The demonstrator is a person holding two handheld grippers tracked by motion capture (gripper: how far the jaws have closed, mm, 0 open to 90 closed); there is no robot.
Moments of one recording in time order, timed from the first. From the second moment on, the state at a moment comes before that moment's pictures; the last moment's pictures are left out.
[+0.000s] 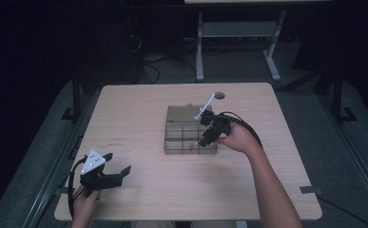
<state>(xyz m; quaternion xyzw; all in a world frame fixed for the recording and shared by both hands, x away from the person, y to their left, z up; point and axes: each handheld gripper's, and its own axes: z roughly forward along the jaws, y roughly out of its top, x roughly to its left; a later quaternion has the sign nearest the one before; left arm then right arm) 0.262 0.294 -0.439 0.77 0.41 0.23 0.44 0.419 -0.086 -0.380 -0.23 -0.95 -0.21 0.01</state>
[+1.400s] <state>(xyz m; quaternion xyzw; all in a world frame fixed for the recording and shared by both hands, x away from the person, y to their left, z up) 0.262 0.293 -0.439 0.77 0.41 0.23 0.44 0.380 -0.150 -0.379 -0.26 -0.94 -0.24 -0.01</state>
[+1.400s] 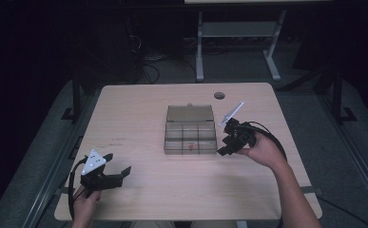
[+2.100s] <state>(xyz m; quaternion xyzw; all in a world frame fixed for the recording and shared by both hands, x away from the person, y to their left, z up) 0.262 0.293 -0.440 0.77 0.41 0.23 0.43 0.346 -0.191 -0.404 -0.29 -0.93 -0.24 -0.01</state>
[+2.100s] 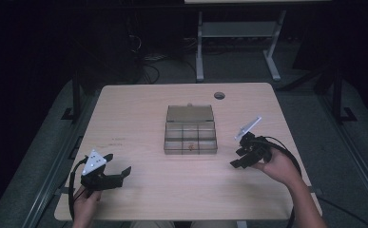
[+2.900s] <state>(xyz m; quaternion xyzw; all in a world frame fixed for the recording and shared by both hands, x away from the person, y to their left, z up) 0.260 0.291 -0.442 0.77 0.41 0.23 0.43 0.302 -0.235 -0.432 -0.34 -0.90 -0.27 -0.02</state>
